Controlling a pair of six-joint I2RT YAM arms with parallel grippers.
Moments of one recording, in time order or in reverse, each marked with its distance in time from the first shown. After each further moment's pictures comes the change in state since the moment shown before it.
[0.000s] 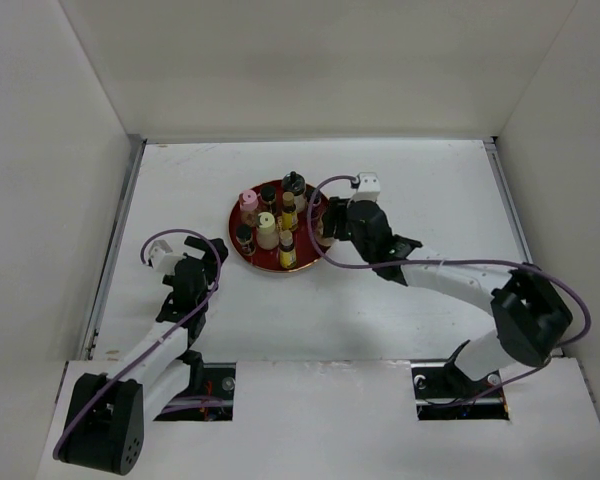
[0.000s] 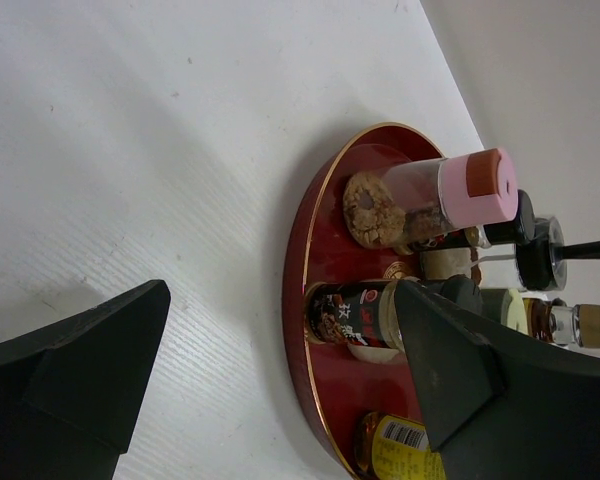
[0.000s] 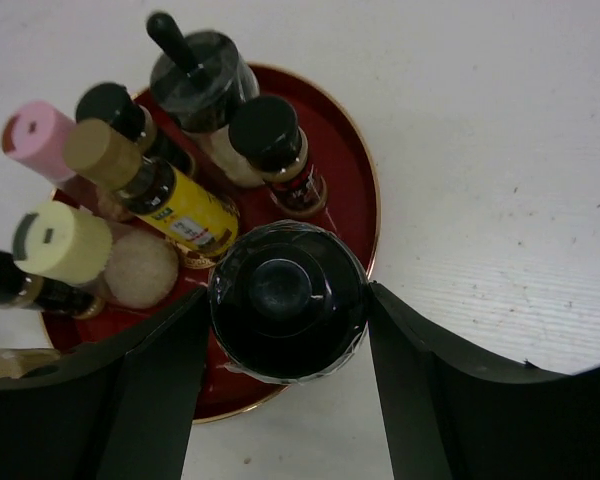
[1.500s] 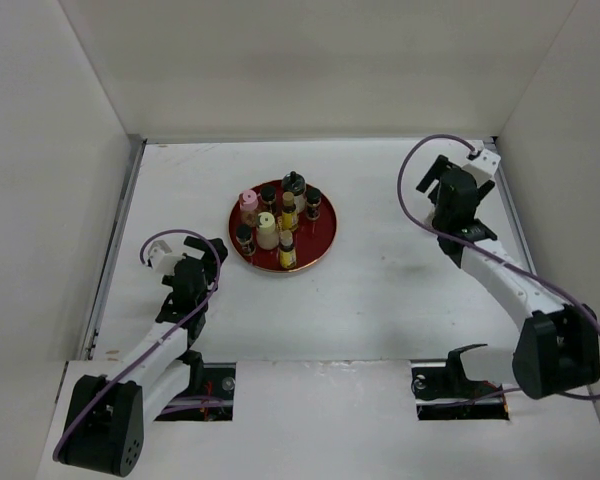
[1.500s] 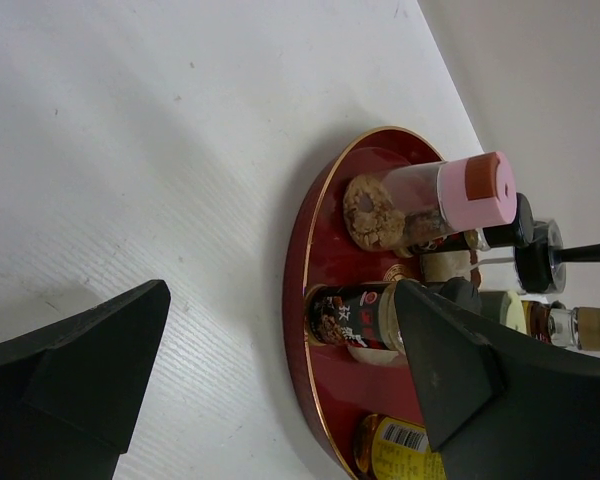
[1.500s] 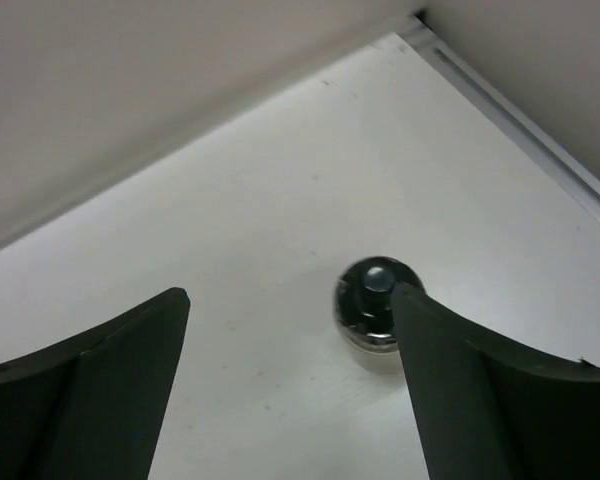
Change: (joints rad) left arm 0.000 -0.011 0.000 -0.009 -0.009 0.000; right arm -0.504 -0.220 -0.042 -0.037 0.166 -0.039
